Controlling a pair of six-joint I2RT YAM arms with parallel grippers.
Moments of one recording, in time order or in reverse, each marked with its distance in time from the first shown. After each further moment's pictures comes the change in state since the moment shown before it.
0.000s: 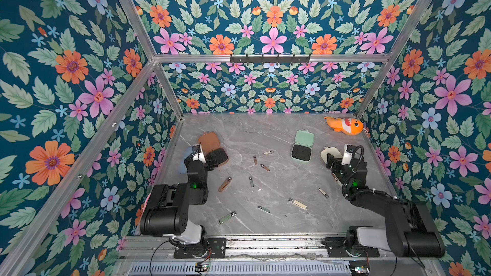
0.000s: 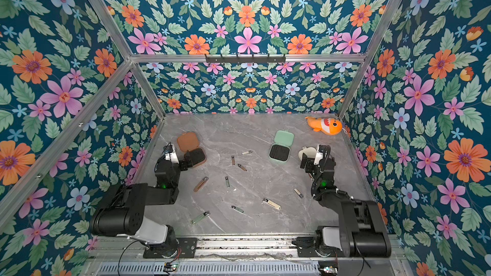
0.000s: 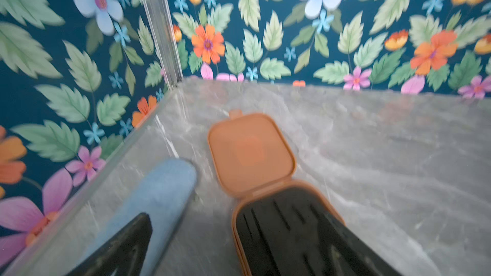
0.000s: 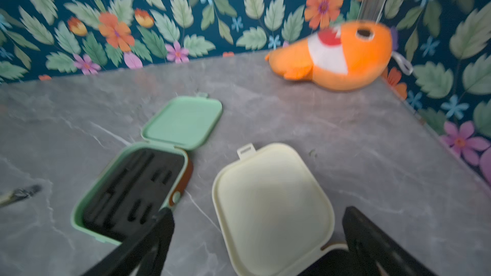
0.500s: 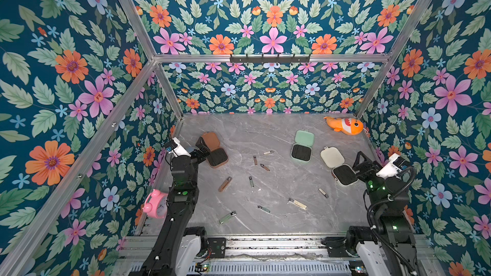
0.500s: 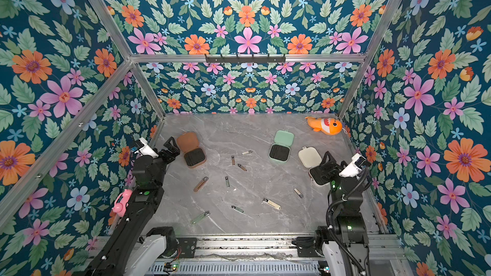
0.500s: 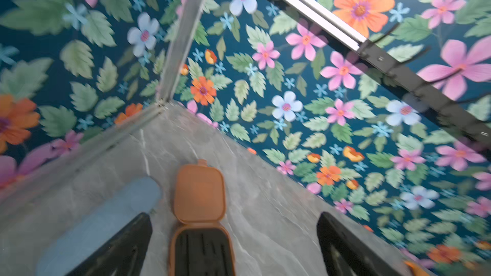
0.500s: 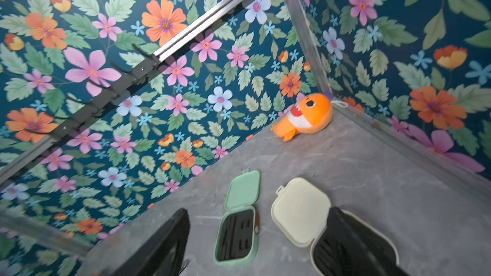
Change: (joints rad) left arm -0.003 -0.631 0.187 -0.800 0.101 -0.544; right arm -0.002 -0.870 0.283 -1.048 0.060 0.482
